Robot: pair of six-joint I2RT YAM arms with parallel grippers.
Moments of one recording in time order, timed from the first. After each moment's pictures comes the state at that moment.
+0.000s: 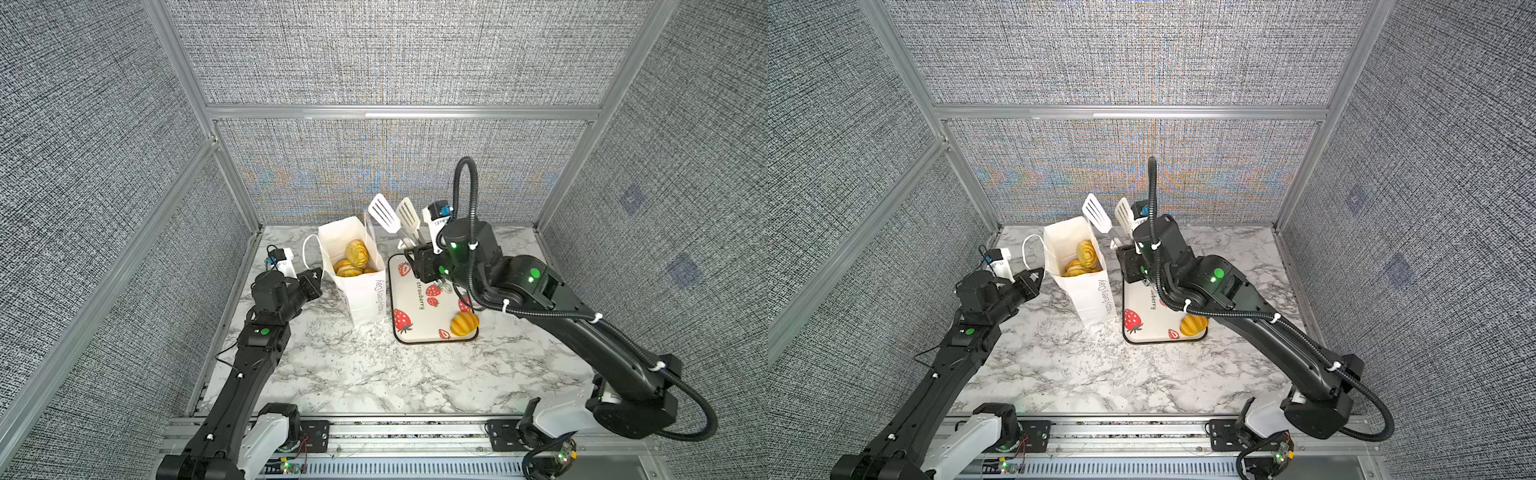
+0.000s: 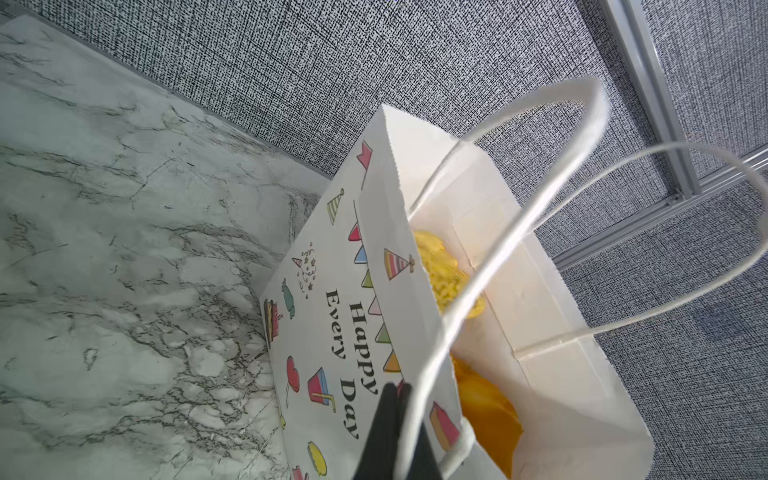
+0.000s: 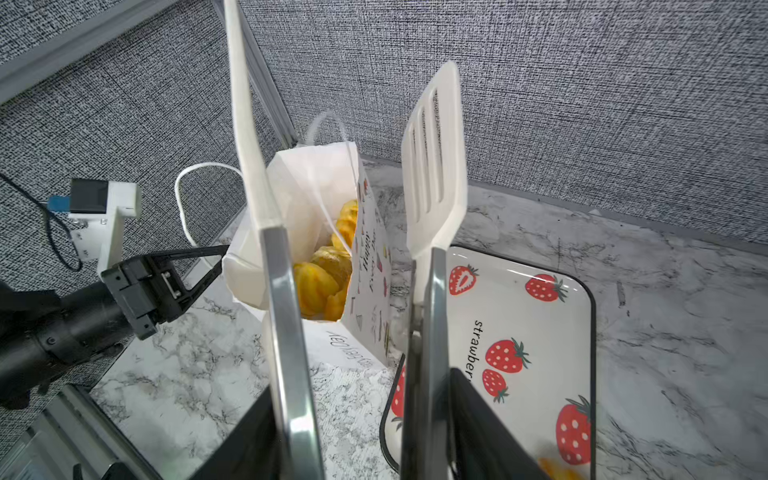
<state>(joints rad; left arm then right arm) -0.12 0.95 0.68 -0.03 0.31 -0.63 0.92 1.43 1.77 -0.83 0.36 0.36</state>
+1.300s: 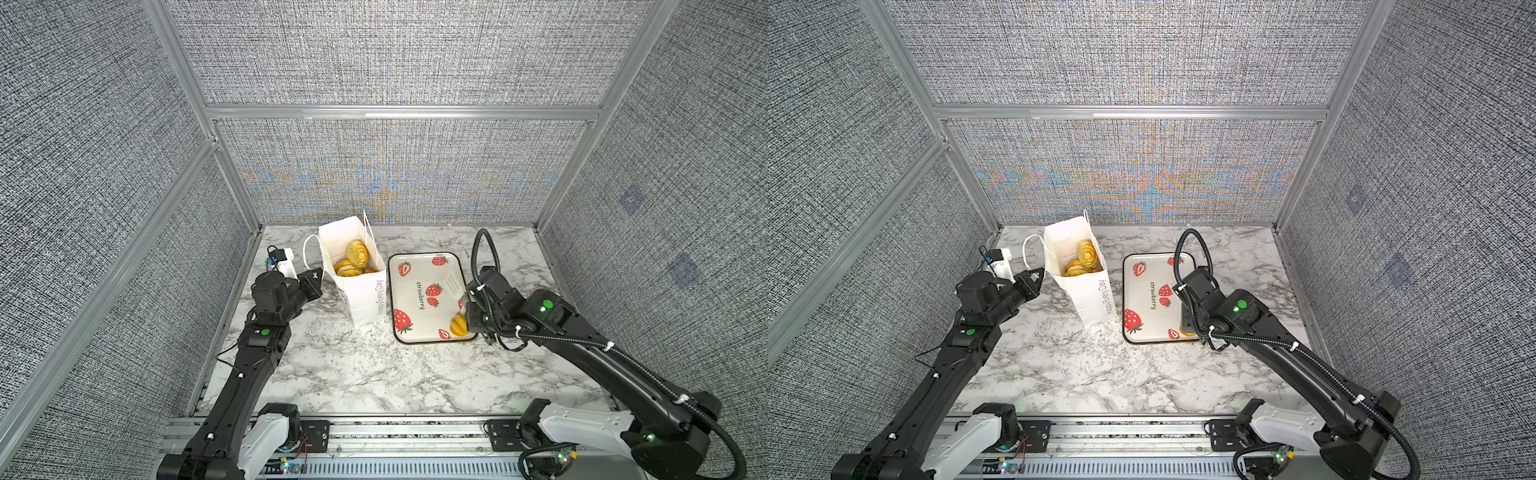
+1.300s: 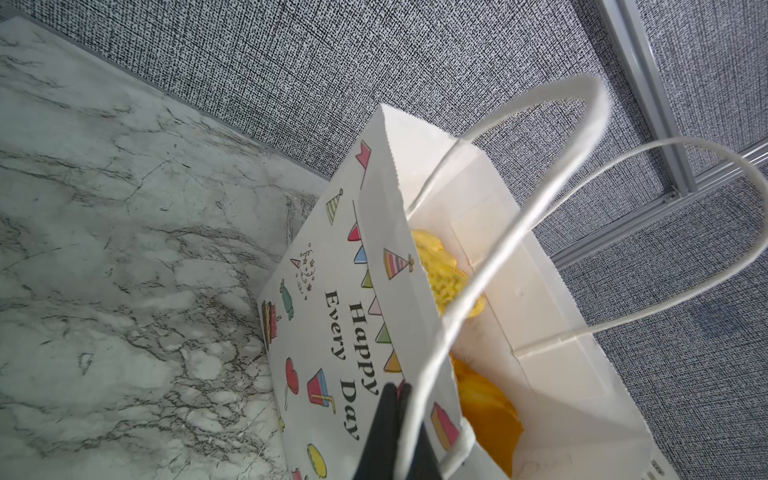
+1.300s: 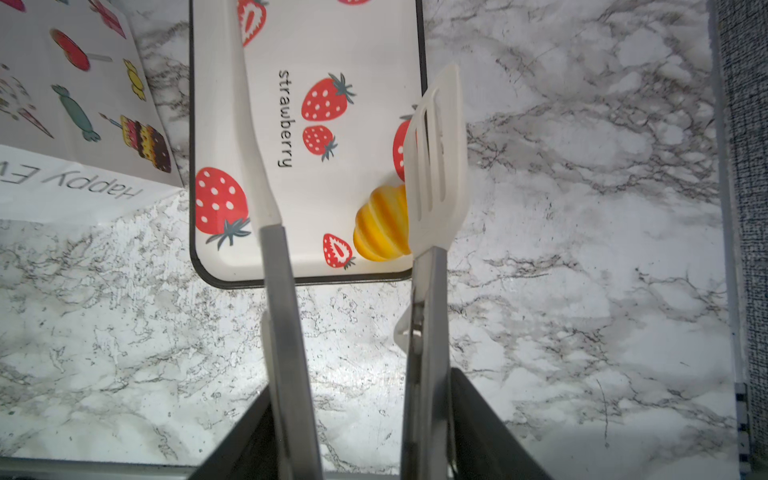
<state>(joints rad) -0.12 0.95 0.67 -0.01 0.32 -0.62 0.75 1.16 1.21 -1.18 0.33 0.68</state>
